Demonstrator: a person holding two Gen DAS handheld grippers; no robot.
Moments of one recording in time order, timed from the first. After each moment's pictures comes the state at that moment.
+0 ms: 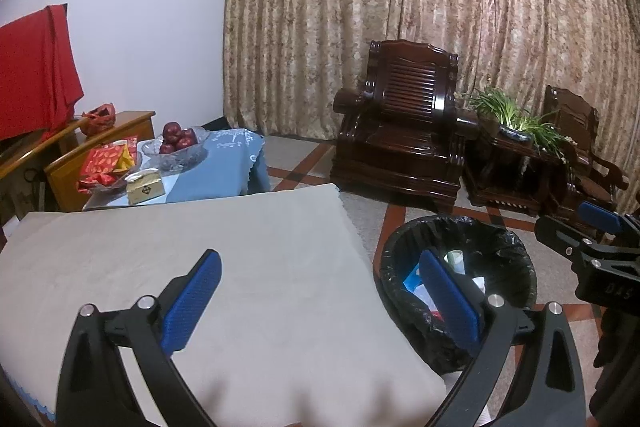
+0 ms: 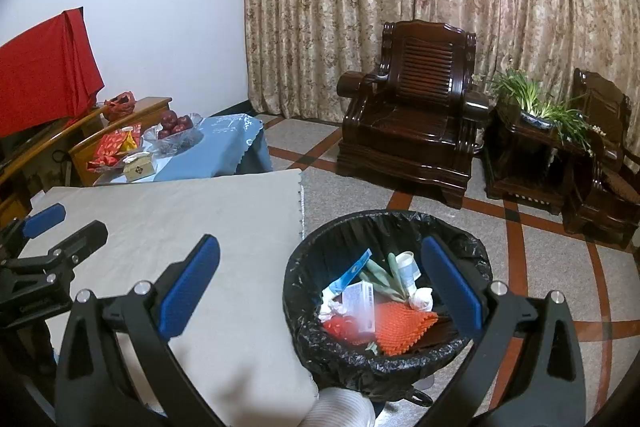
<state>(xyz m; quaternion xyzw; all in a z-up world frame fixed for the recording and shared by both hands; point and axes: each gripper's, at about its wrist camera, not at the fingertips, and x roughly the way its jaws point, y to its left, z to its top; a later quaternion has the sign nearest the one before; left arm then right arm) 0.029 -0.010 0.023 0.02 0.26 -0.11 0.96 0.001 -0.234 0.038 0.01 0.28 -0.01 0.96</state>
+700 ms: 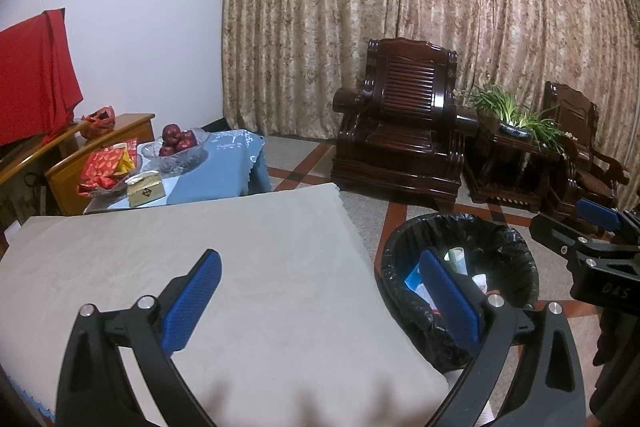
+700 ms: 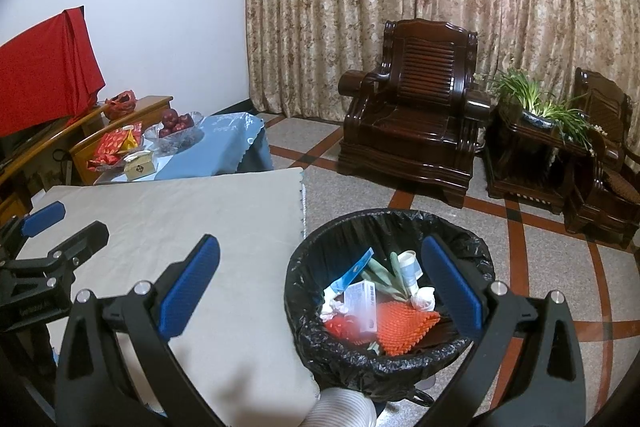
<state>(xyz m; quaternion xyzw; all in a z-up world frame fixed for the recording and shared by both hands) 0.028 -0.013 0.025 0.02 0.26 -0.11 0.96 0.001 -0.230 0.039 0.01 0.28 -0.01 0.96</state>
